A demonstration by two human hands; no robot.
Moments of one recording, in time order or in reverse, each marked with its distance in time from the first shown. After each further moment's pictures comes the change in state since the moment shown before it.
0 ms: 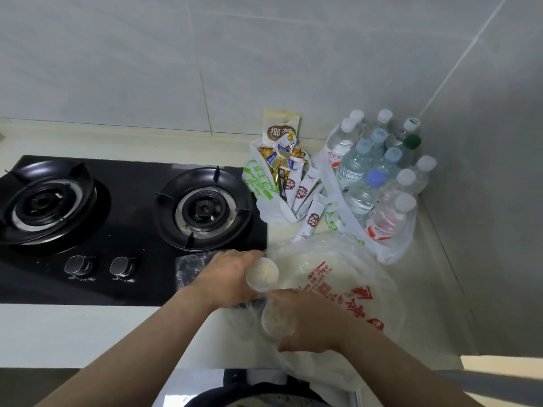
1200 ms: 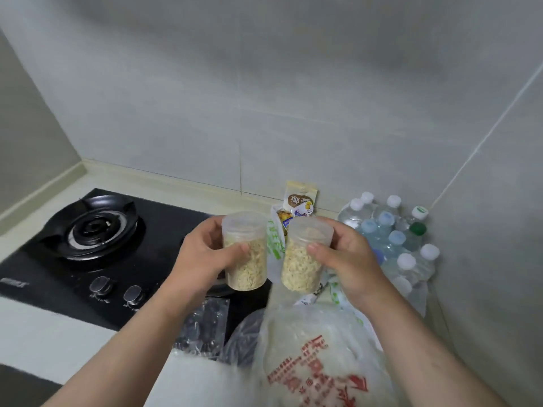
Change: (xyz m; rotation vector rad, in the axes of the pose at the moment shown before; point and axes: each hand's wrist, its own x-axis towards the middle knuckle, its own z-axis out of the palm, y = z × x) left_hand -0.045 0.069 -0.128 -1.230 0.731 -0.019; right_hand -0.008 -0.022 -0.180 1.006 0.554 -0.328
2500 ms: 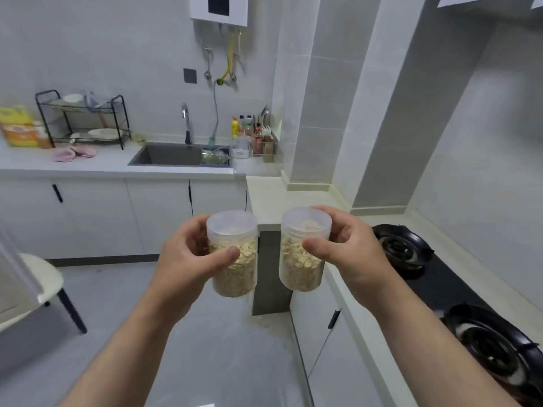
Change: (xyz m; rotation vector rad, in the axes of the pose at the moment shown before) left_hand -0.534 0.098 -0.152 0.128 1.215 0.324; right_hand -0.263 -0.099 0.359 0.039 -1.271 -0.192
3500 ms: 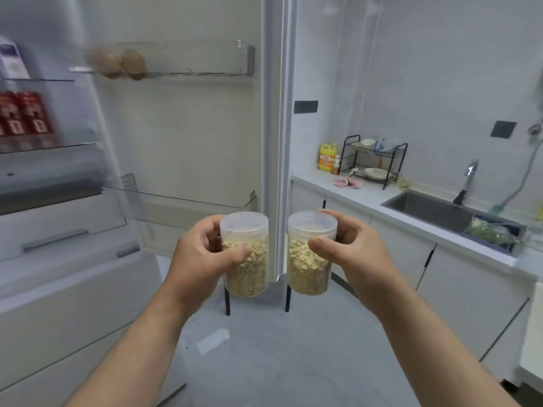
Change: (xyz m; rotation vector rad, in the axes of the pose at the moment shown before) left_hand -0.093 0.085 -0.146 0.403 0.968 0.160; right_hand 0.140 -0.017 0.255 0.316 -0.955 -0.147
